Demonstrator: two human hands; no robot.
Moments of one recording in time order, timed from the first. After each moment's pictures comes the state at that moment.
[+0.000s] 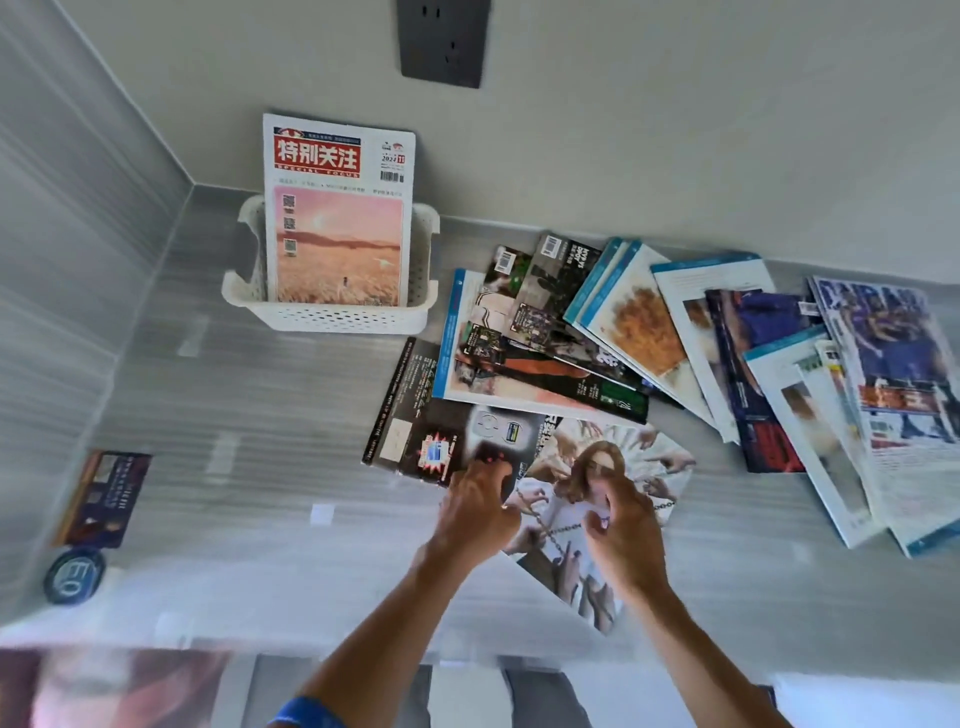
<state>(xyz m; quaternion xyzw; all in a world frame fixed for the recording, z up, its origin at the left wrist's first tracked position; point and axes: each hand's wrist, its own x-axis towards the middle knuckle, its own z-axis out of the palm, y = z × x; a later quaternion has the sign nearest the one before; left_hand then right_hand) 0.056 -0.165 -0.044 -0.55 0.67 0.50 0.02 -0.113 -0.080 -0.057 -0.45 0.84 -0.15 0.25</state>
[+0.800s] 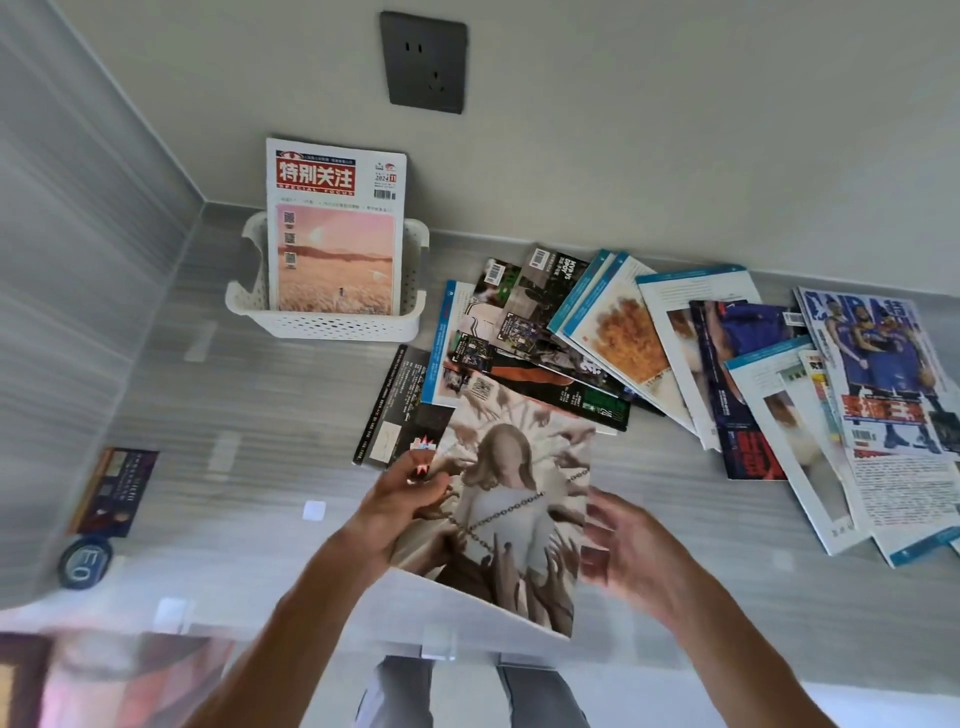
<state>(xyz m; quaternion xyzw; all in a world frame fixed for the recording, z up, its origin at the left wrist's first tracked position) 0.110 -0.173 0.003 -0.55 0.22 0.78 -0.20 -0.141 -0.079 0.006 0.07 0.67 -0.33 0.66</state>
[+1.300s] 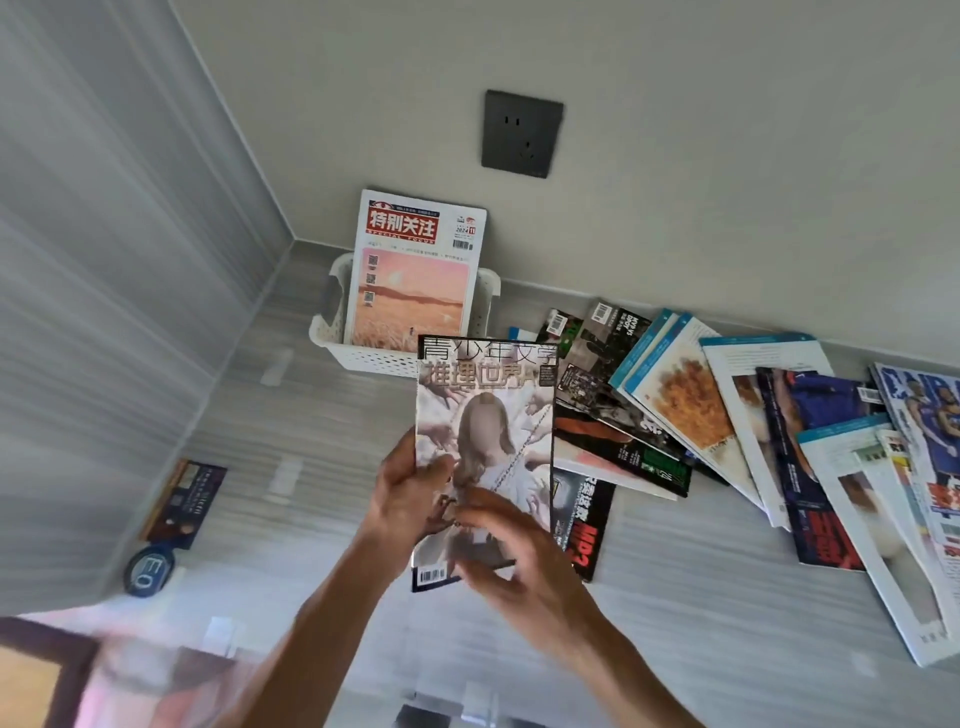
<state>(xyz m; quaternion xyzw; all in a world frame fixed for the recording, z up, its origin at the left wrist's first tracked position) 0.134 -0.208 0.060 -0.55 0.37 0.65 -0.37 -0.007 -0.136 0.050 -0.61 0.56 -0.28 0.48</state>
